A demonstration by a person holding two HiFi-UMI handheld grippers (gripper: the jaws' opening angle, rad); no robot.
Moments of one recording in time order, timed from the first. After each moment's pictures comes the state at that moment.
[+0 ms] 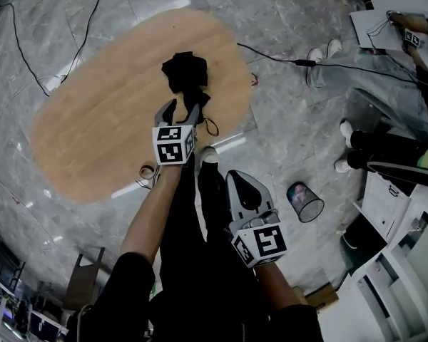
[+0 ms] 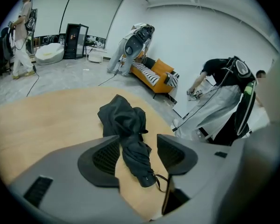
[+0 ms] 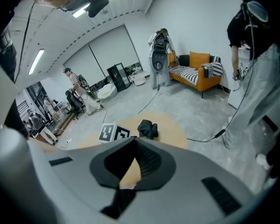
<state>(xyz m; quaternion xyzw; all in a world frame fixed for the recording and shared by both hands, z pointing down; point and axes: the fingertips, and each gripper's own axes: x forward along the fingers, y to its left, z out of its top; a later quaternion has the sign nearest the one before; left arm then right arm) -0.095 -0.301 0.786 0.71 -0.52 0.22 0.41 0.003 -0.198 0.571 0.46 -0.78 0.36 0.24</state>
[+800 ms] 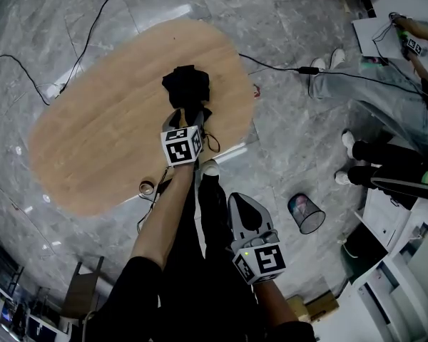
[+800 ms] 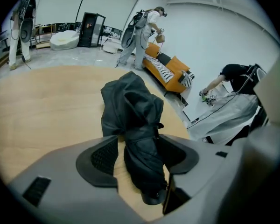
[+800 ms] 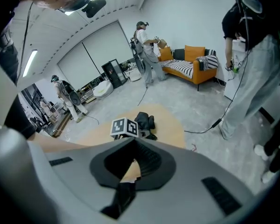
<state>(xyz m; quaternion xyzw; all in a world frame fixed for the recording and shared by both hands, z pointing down) -0.088 -0.314 0.853 0.65 -0.55 0.21 0.48 0.012 -0.184 0.597 0.47 -0.76 0.39 0.25</state>
